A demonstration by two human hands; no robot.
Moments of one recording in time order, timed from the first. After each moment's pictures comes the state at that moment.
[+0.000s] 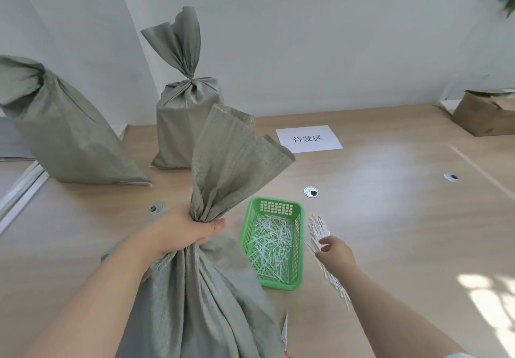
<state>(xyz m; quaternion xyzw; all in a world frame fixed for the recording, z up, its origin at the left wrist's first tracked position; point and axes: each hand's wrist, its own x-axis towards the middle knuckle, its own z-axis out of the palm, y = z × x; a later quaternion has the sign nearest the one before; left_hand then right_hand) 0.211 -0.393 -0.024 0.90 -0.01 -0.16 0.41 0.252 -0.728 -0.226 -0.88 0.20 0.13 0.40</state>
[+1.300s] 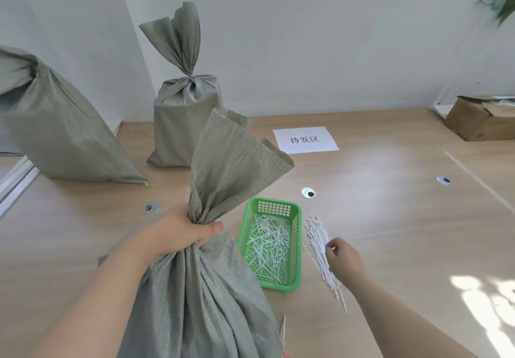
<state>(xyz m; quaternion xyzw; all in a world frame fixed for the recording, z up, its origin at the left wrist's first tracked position) 0.218 -0.376 -0.040 0.90 -0.01 -0.15 0.41 0.244 -0.746 -0.231 -0.92 0.18 0.08 0.34</state>
